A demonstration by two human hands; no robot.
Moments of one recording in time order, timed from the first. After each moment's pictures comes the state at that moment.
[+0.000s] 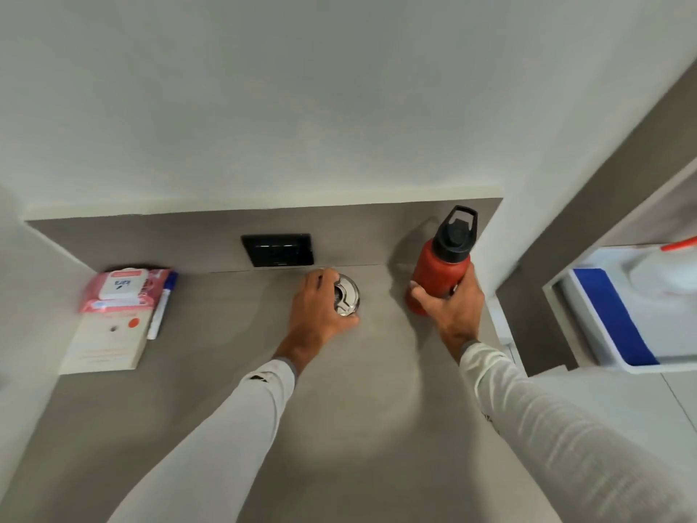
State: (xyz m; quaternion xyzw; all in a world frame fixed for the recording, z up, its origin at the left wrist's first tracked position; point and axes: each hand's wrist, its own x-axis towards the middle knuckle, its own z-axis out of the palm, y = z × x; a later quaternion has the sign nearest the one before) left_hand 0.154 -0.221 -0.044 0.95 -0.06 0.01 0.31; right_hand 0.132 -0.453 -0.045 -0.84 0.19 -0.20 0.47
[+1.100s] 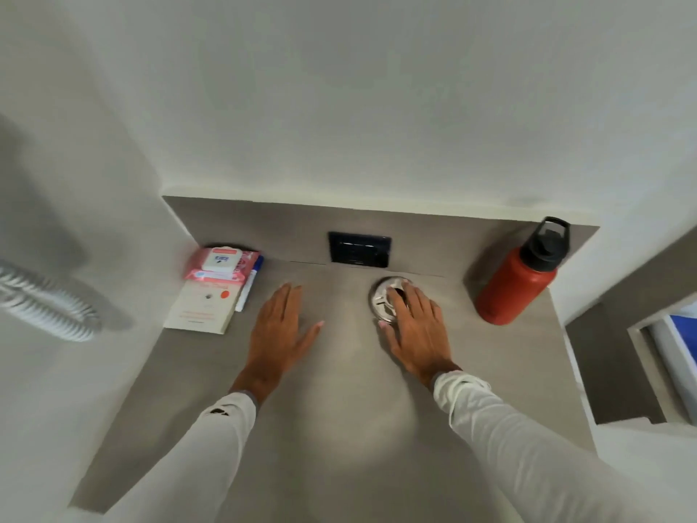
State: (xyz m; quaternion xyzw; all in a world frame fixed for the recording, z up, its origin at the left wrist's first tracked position) left_hand 0.087 -0.051 -0.042 0.99 0.00 0.09 0.14; right_hand 0.117 -0.306 -0.059 -0.97 -0.14 -0.09 0.16
